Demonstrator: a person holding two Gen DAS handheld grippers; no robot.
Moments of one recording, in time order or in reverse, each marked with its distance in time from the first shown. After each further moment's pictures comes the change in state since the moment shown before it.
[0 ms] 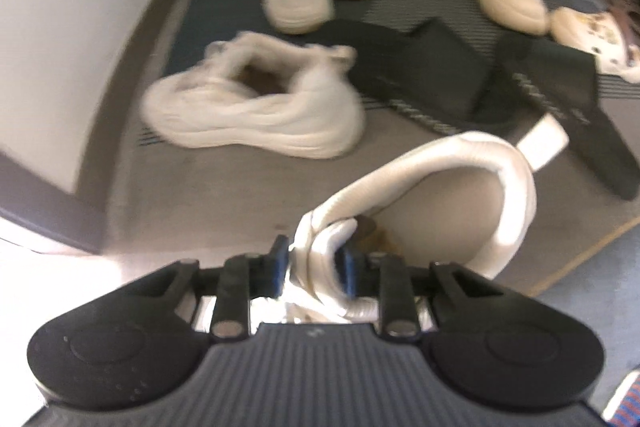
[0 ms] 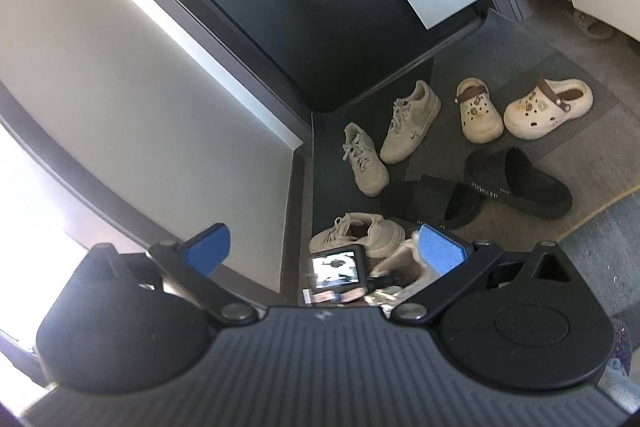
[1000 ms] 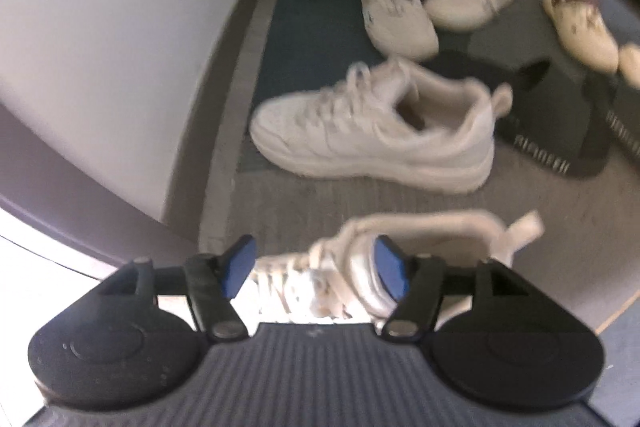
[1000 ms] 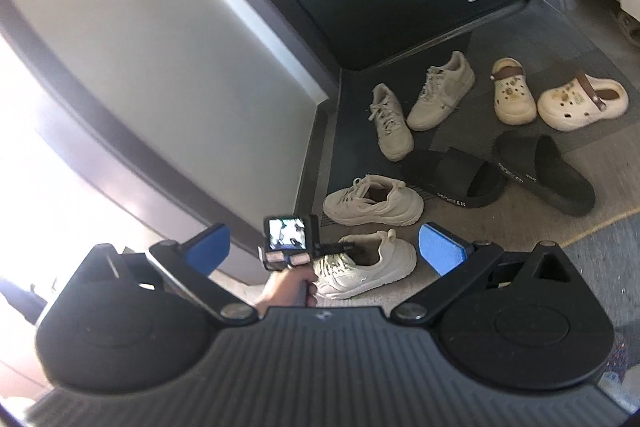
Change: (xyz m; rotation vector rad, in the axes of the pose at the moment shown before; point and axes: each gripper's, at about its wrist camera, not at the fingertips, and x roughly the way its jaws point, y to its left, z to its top) left arm -0.022 0.104 0.014 -0.131 -0.078 0.038; right arm 0.022 0.024 -0.016 -0.200 0.139 0.066
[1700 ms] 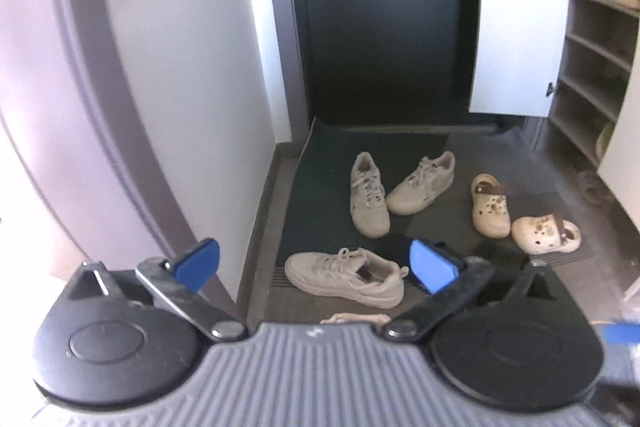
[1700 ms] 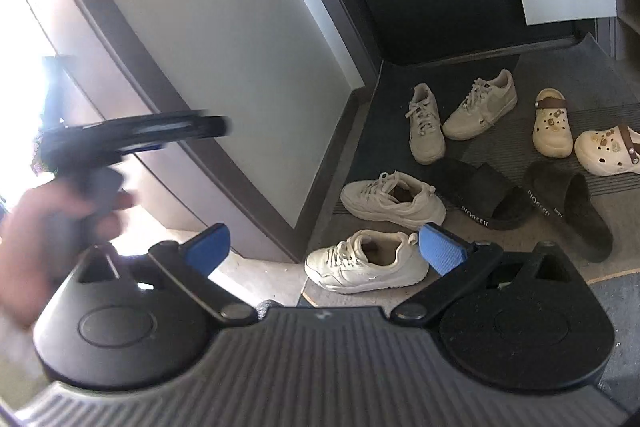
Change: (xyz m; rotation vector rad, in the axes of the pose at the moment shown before) left arm -0.347 0.085 0.007 -0.098 -0.355 -0.131; right arm 0.052 0.059 0.000 -0.233 0.099 -0.005
